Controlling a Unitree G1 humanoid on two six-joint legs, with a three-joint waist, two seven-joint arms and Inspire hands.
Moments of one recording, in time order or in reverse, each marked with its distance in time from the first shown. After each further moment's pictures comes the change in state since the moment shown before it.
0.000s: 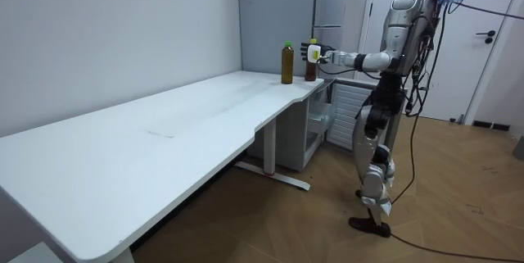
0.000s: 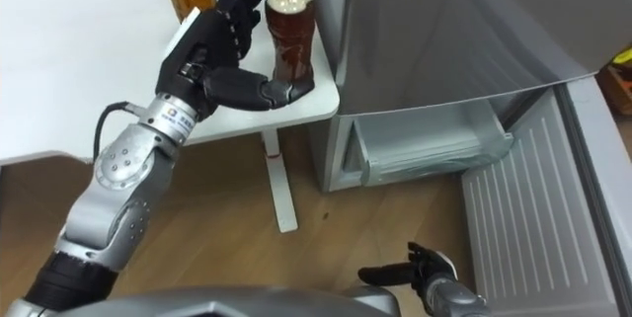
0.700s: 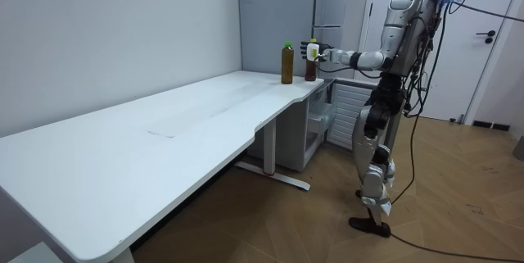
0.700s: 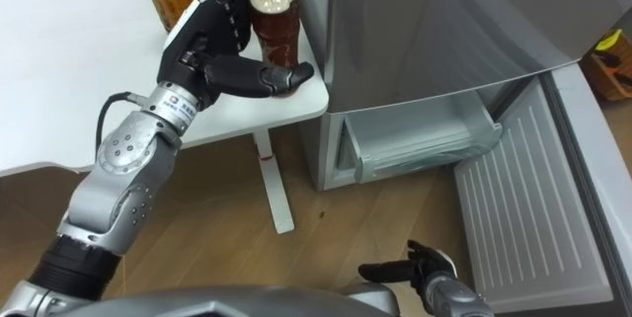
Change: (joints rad) left arm -0.060 -0.002 0.000 0.040 0.001 0.024 0.014; right arm 0.005 0.000 -0.025 -0.019 0.001 0.017 0.000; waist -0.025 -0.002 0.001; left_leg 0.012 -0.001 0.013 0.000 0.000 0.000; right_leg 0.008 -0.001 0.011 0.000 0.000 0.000
